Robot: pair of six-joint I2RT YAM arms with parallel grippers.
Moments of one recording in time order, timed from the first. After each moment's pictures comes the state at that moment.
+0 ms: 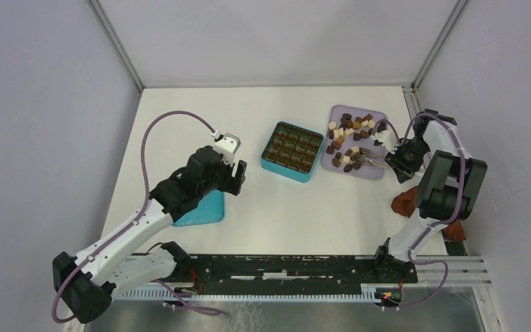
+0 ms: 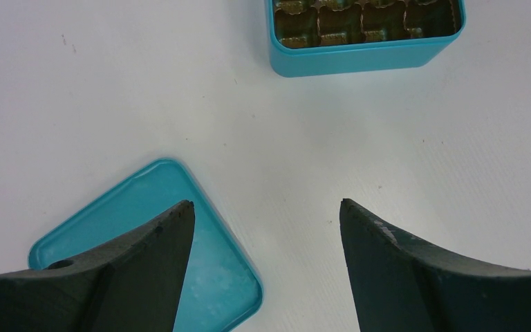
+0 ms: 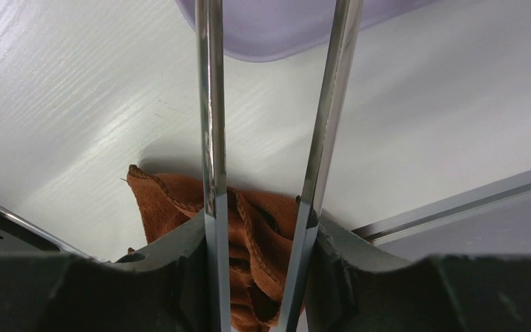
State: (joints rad) left arm -0.68 0.94 0.82 -0.47 -0.18 -0.10; right arm -0.33 1.79 1.34 -1.11 -0.18 -1.24
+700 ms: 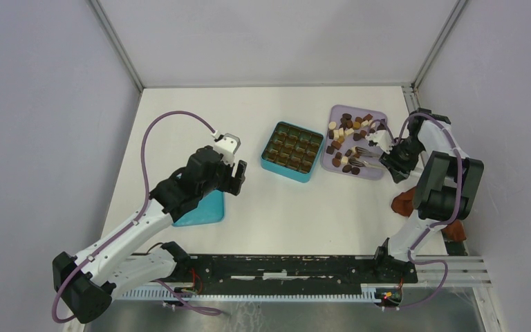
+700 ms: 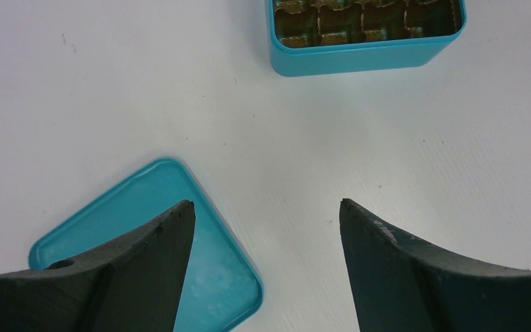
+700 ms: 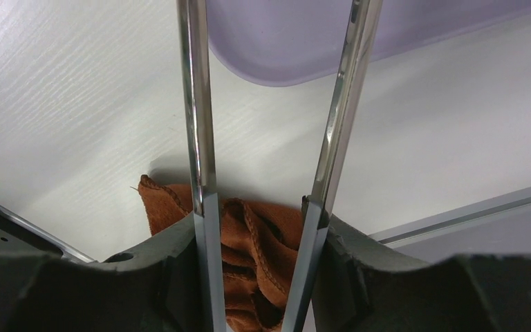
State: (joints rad) left arm -0.68 0.94 0.82 -0.47 -0.18 -0.10; right arm -0.28 1.78 1.33 -1.11 -0.17 -1.23
